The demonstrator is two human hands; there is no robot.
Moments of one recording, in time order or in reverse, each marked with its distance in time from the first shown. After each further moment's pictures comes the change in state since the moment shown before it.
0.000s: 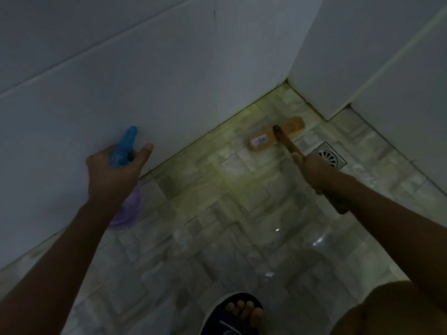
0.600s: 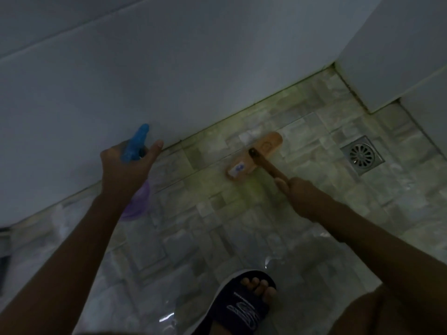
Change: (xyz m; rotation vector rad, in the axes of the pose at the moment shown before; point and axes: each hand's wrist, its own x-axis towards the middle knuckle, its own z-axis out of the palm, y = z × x) left_hand -0.049 -0.062 -0.038 0.027 0.082 -0.054; right_hand -0.086 -0.040 0.094 -0.226 -0.153 -0.186
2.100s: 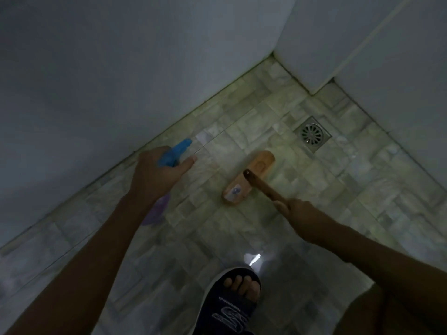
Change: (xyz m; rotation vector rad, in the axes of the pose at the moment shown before) left_hand -0.013 0.061 0.106 -0.161 -0.476 0.109; right_hand -0.061 0.090 0.021 0.028 0.012 0.092
